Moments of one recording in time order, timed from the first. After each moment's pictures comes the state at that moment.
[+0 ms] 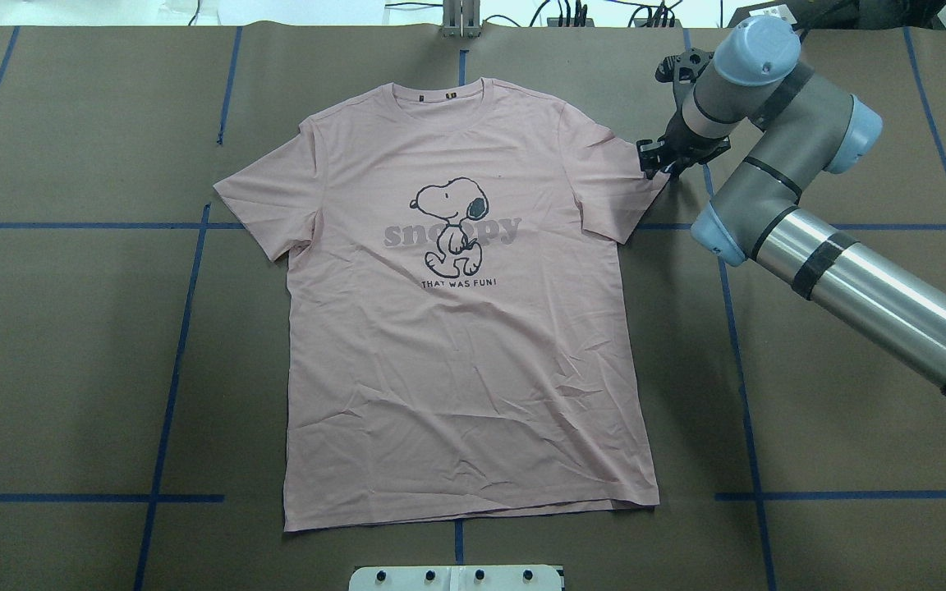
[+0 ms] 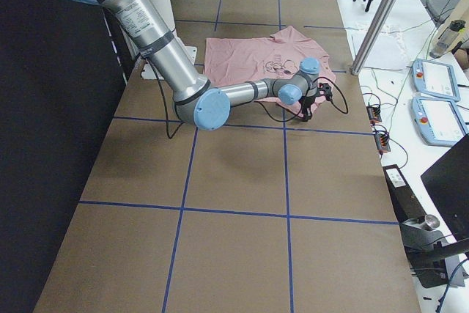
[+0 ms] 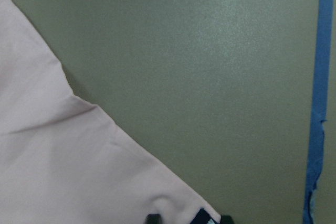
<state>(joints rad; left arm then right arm) -1.43 -1.83 -1.48 -1.98 -2.34 -0.16 0.90 -0.89 1.04 -1.06 2.04 0.77</state>
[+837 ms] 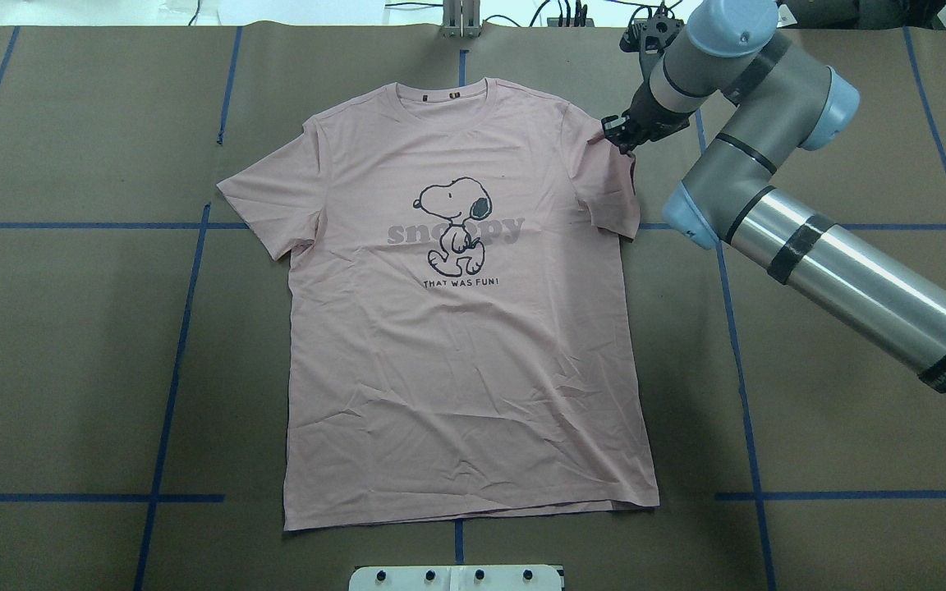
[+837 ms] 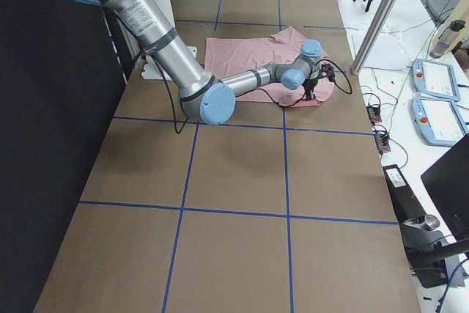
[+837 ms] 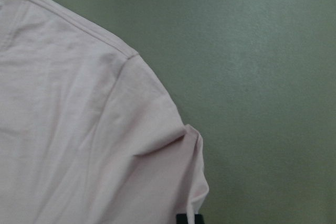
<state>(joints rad) -1.43 -1.83 -1.46 -1.98 -2.34 -0.16 0.89 -0.82 1.11 -1.06 2.05 0.78</state>
